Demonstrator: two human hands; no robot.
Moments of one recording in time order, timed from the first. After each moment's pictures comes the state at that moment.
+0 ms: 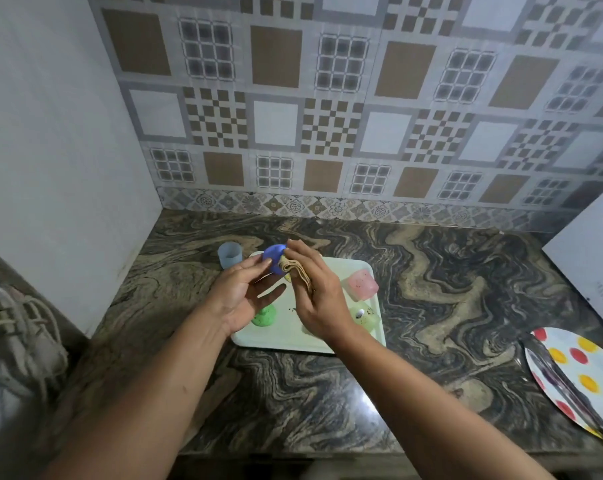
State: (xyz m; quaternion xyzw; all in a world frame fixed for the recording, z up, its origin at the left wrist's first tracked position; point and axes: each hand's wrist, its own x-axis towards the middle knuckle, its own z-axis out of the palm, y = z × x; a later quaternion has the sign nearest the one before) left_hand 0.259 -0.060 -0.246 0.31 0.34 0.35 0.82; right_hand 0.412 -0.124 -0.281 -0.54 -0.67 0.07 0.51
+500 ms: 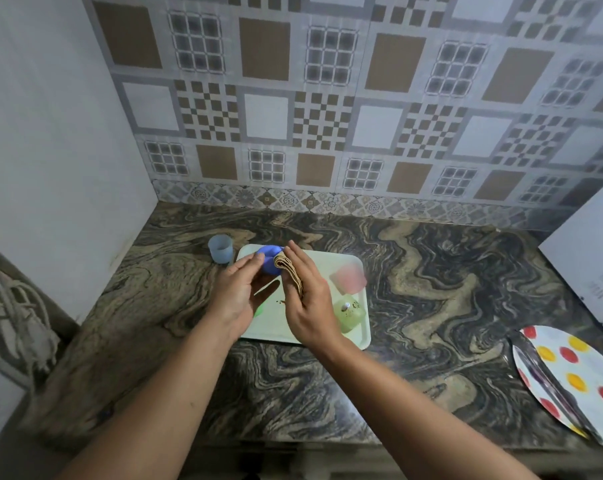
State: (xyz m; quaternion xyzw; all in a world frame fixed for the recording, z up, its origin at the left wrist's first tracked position) left_hand 0.296 -0.096 -0.258 0.32 0.37 0.45 0.75; right_hand 0.417 -0.158 -0.289 -0.56 -0.60 0.16 0.55
